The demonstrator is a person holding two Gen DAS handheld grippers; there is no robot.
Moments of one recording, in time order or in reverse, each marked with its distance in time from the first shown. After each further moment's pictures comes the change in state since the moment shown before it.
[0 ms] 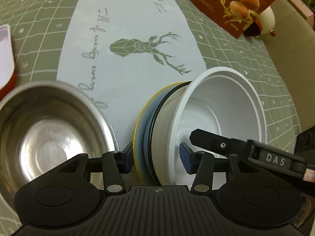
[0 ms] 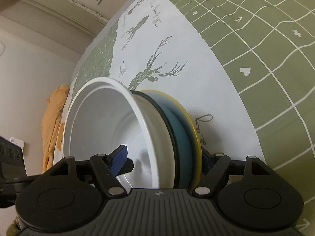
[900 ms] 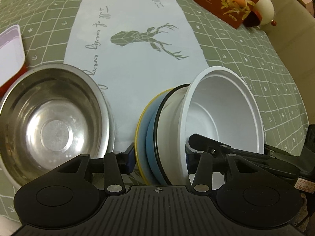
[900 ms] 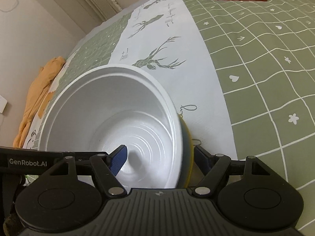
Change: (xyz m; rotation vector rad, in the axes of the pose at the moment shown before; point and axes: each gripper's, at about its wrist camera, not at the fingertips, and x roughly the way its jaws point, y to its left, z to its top) left arm -0.009 -0.026 -0.030 0.042 -0.001 0.088; right arm -0.016 0.004 -0.028 -0.271 -0.034 -0.124
